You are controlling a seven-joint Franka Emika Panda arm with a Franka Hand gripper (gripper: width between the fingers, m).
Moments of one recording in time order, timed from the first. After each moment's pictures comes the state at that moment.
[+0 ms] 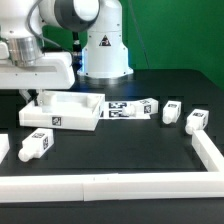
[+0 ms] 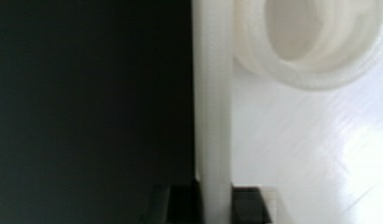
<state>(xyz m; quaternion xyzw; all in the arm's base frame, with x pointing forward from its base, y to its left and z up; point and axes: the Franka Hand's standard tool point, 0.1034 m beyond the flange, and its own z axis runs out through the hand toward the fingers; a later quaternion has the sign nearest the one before) 0.331 -0.184 0.029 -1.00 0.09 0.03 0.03</state>
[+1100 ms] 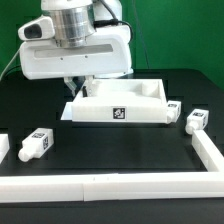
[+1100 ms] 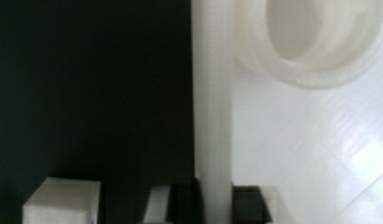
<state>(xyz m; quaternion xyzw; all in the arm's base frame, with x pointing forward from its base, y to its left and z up) 0.462 -0.070 0.082 -1.00 0.07 0.03 0.05</state>
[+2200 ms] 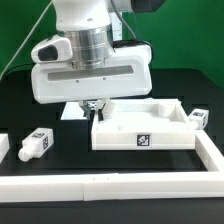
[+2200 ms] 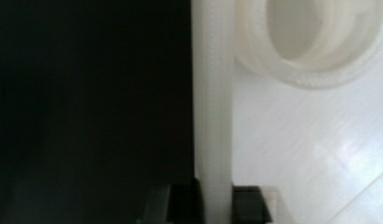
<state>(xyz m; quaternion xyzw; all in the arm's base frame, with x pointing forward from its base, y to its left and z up) 0.522 -0.042 0.056 -1.00 0.03 0.02 0.04</state>
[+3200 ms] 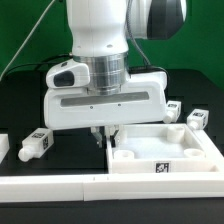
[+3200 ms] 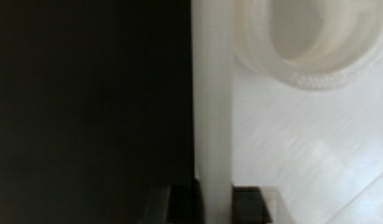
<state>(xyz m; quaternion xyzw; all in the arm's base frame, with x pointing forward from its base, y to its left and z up) 0.560 -0.024 0.020 -1.00 0.00 -0.01 0.03</state>
